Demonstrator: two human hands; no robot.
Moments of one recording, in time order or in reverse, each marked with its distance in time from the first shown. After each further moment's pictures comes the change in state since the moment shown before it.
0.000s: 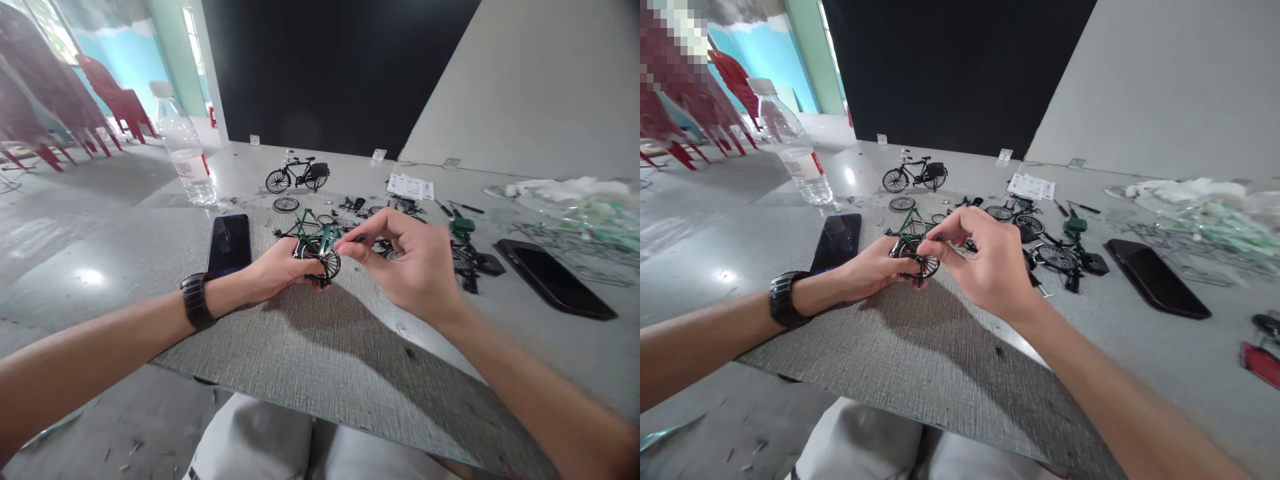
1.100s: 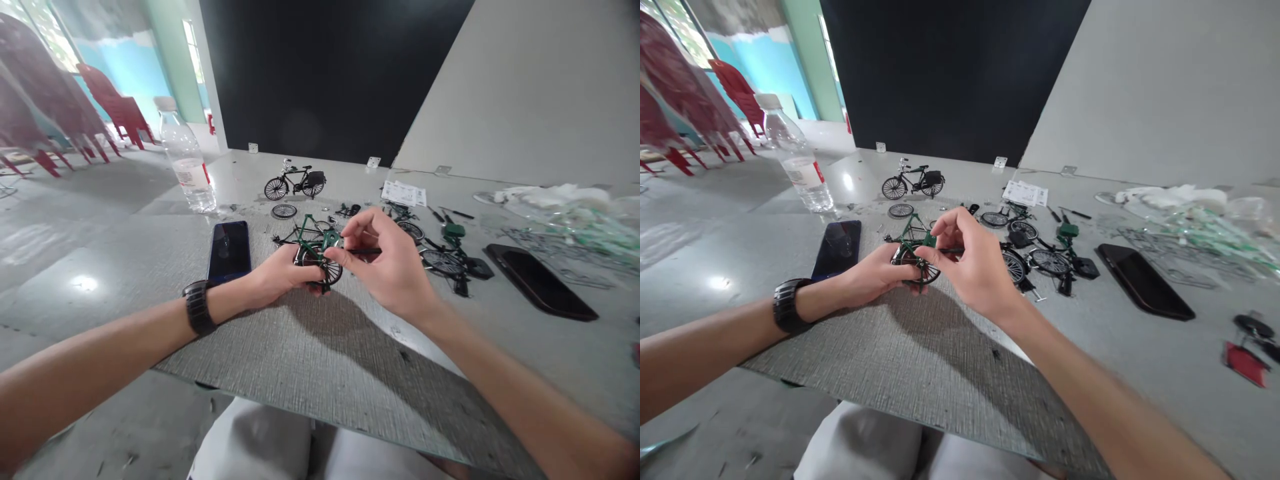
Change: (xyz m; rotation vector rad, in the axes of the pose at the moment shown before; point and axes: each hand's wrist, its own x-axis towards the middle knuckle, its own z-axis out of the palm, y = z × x) left_hand 0.001 -0.001 -0.001 0.068 -0.050 0.039; right_hand 0.005 0.001 0.007 0.132 -0.063 0.116
